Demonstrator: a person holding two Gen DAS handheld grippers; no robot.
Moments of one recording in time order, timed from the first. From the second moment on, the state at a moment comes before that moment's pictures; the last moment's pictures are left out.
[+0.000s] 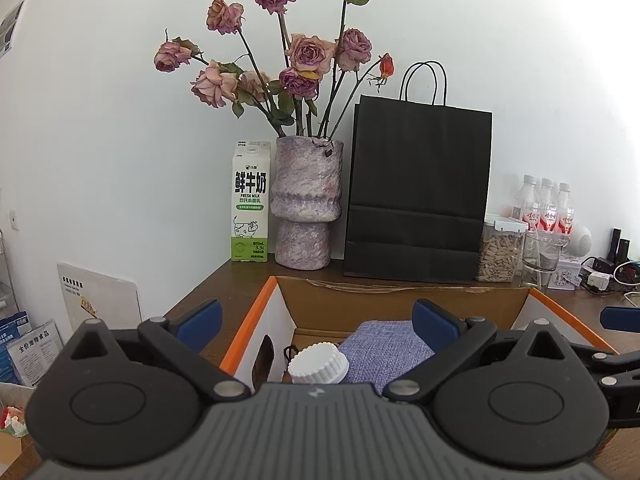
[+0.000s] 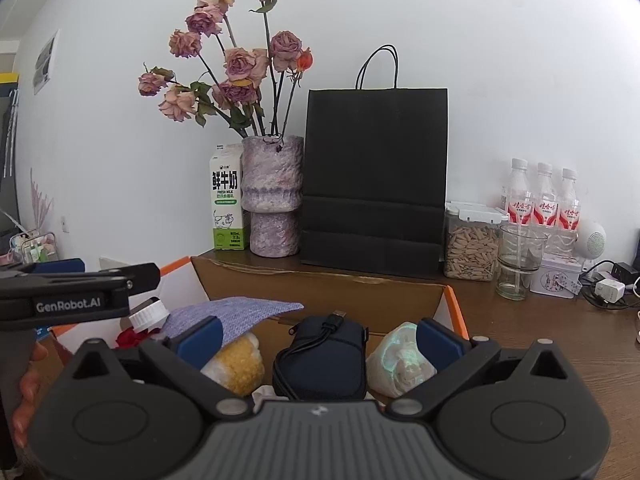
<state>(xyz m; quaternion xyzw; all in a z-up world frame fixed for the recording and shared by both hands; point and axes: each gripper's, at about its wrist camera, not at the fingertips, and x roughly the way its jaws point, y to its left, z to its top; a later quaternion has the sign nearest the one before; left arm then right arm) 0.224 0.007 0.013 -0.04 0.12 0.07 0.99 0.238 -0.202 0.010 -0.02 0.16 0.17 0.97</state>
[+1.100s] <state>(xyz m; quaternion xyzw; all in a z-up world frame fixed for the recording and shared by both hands) 0.156 0.007 -0.003 -0.03 0.08 0.05 0.99 0.162 -0.209 -0.005 -0.07 0.14 0.24 0.96</state>
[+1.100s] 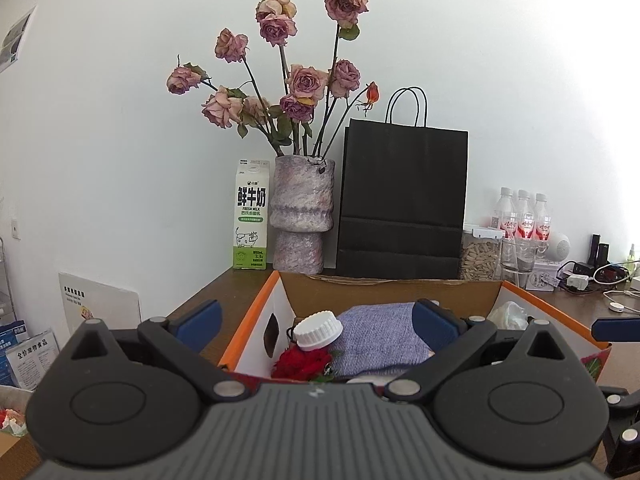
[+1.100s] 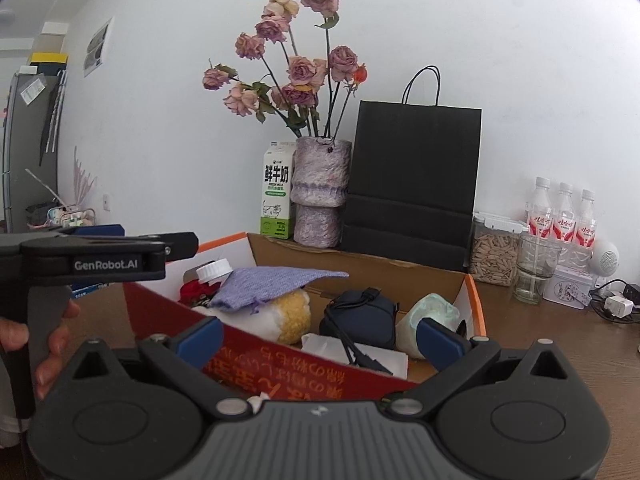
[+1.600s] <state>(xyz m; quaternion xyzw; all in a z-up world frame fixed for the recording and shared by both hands) 0.132 0.015 -0.019 -0.05 0.13 0.07 0.99 0.160 -0.203 -0.030 -0.09 0.23 0.22 0.94</state>
